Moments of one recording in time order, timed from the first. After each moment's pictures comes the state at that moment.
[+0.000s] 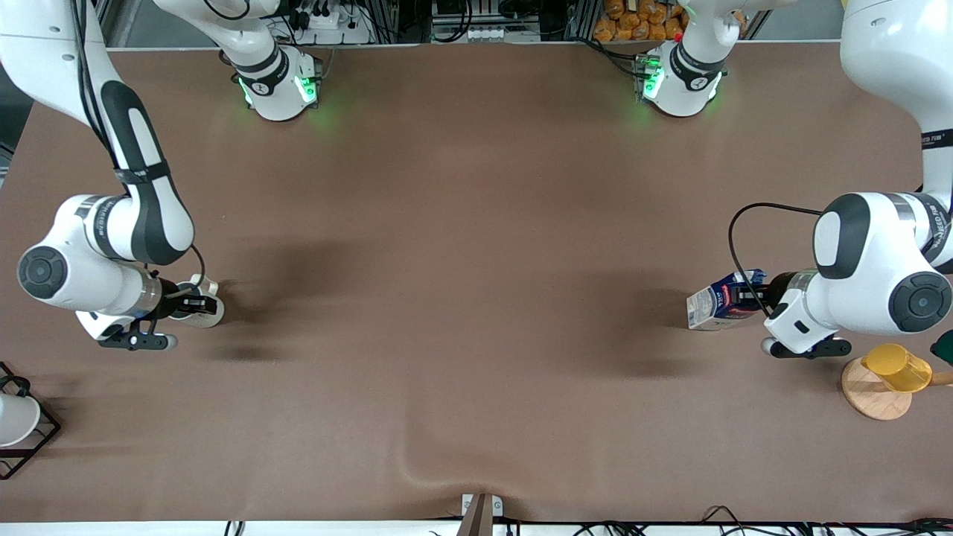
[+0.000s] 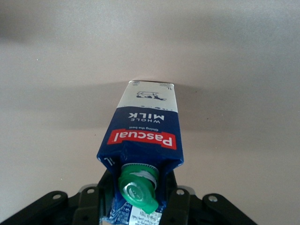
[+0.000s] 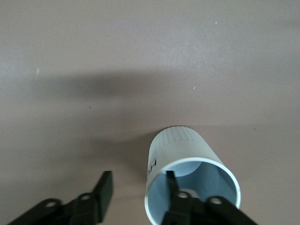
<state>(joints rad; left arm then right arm) 0.01 0.50 -0.06 -1.52 0.01 1.71 -0.08 -0.05 0.46 -0.05 -1.87 0.02 2.22 -0.05</state>
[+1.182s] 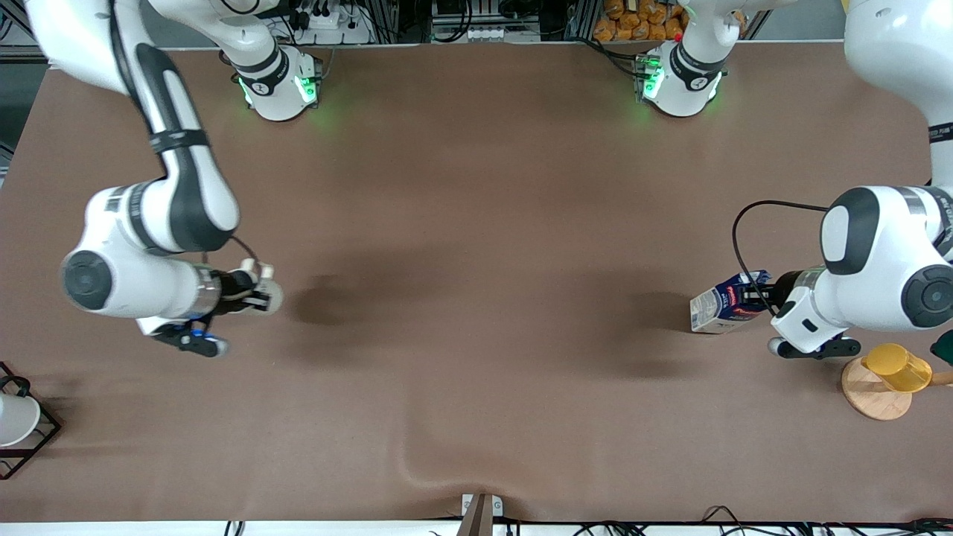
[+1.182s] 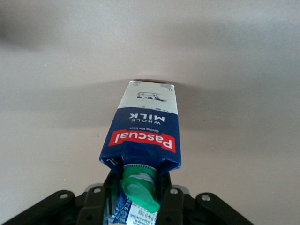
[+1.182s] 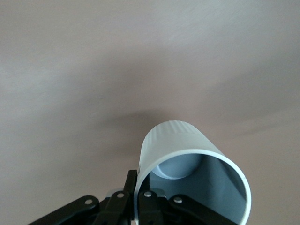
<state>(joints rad) 0.01 0.47 -0.06 -1.50 0.01 1.70 -0.08 0.21 0.44 -0.03 -1.63 0.19 1.88 0.47</state>
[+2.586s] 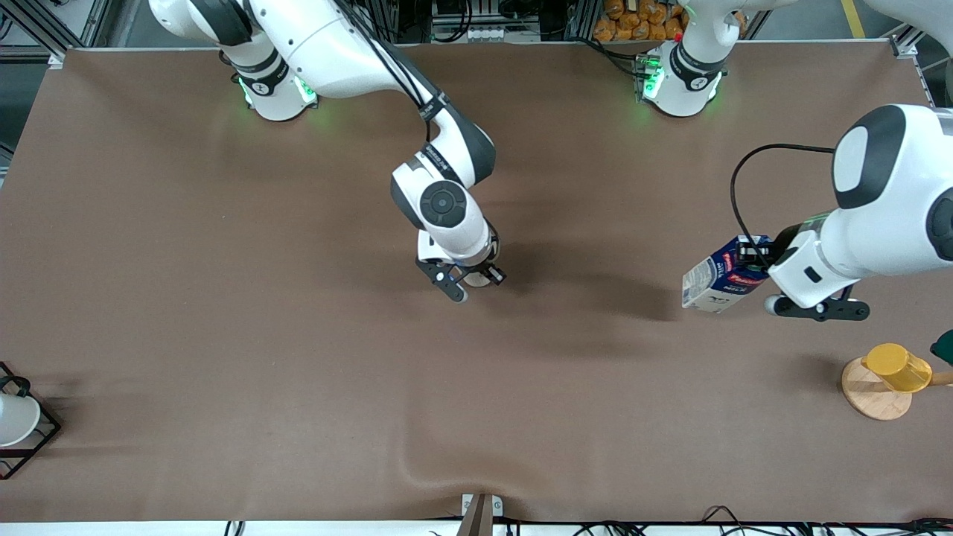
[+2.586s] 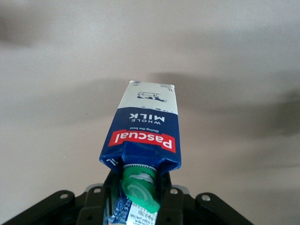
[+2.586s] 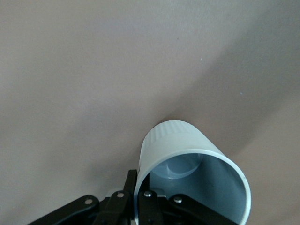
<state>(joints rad) 0.00 0.32 -0.16 -1.49 0.01 1.57 -0.08 0.79 0.78 -0.03 -1.40 0.23 2.26 1.41</state>
